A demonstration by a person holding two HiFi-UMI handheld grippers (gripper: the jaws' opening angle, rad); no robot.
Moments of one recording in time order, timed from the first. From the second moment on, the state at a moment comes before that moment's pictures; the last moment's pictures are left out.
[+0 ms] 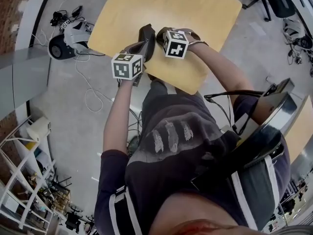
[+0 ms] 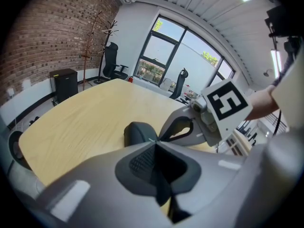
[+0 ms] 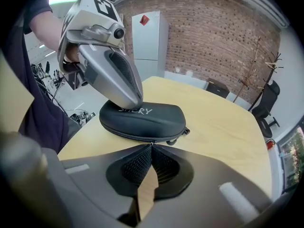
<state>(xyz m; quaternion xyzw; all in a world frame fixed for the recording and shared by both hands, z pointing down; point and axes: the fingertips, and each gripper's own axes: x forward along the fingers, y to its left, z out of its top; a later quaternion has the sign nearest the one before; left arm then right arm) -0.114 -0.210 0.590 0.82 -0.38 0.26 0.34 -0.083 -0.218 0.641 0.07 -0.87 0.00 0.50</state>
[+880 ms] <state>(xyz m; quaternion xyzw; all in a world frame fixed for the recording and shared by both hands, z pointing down) -0.108 -0.209 0.591 0.82 -0.38 0.26 0.33 -0.079 -0.193 0.642 0.06 -0.87 0.01 0.49</state>
